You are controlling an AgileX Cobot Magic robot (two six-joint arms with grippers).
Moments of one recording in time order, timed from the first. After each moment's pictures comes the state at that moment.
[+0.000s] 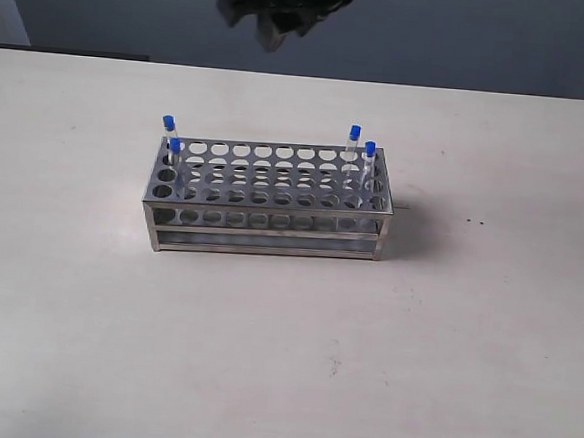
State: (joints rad) left arm 0.16 0.00 0.00 0.08 0.30 -0.07; right arm 0.73 2.10 -2.18 0.02 1.21 -0.16
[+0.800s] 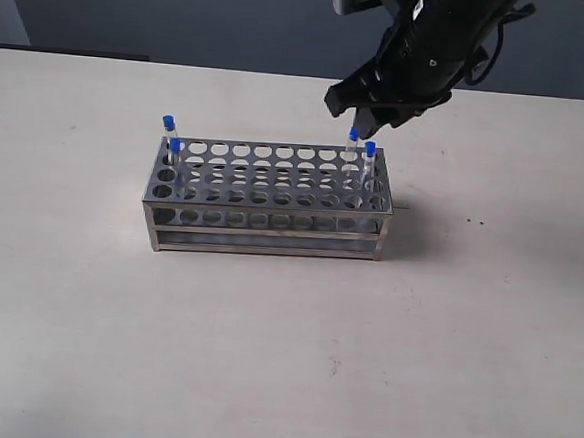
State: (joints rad) left arm 0.16 0.00 0.00 0.08 0.30 -0.07; right arm 0.59 1.87 -1.57 0.06 0.96 -0.16
